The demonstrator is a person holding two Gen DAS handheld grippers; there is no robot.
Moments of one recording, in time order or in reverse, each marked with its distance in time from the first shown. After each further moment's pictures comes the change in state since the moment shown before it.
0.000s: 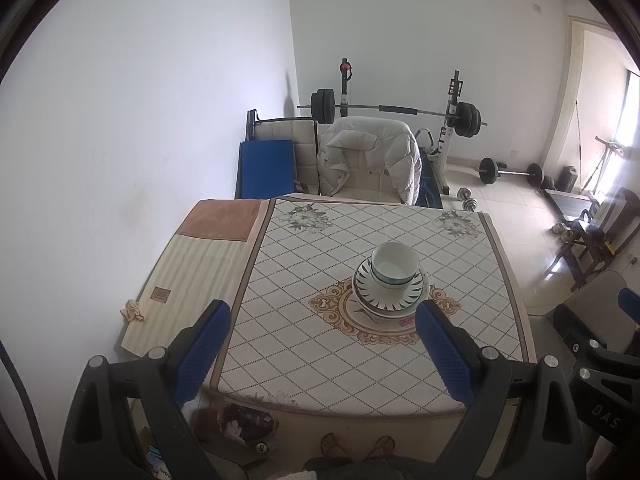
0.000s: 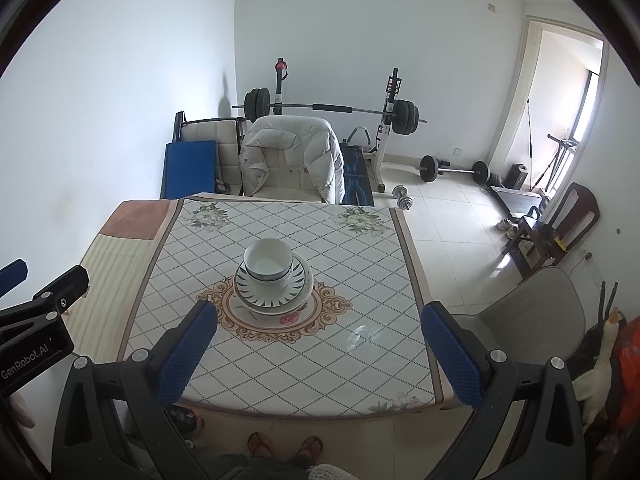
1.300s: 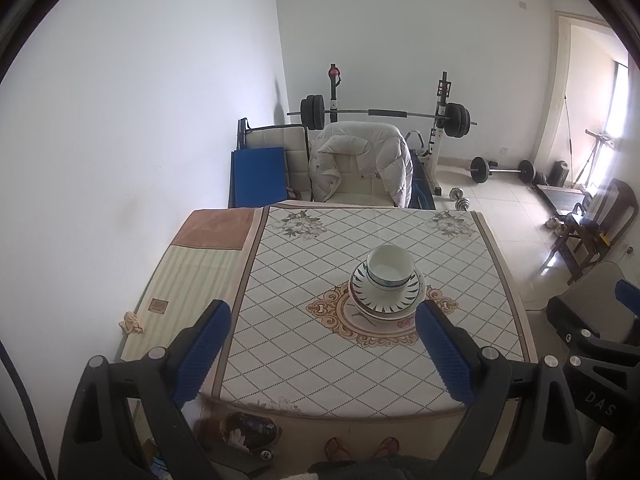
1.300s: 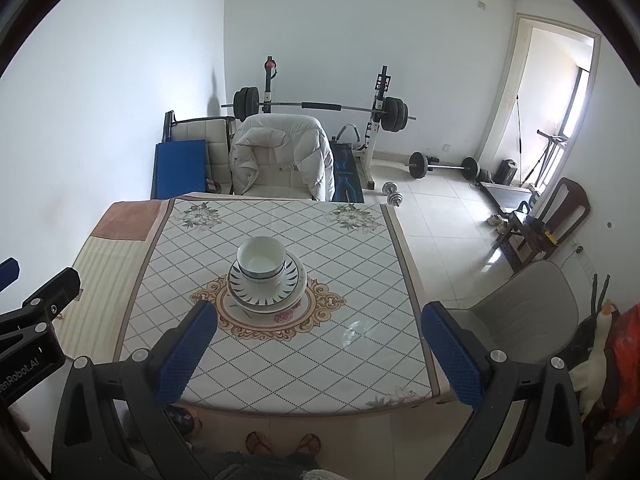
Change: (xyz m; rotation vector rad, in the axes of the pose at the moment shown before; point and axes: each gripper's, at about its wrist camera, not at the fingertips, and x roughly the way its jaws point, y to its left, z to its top) left arm -0.008 0.002 -0.002 0.034 -0.023 -0.023; right arm -0.004 0.001 -0.001 0.017 0.007 -0.035
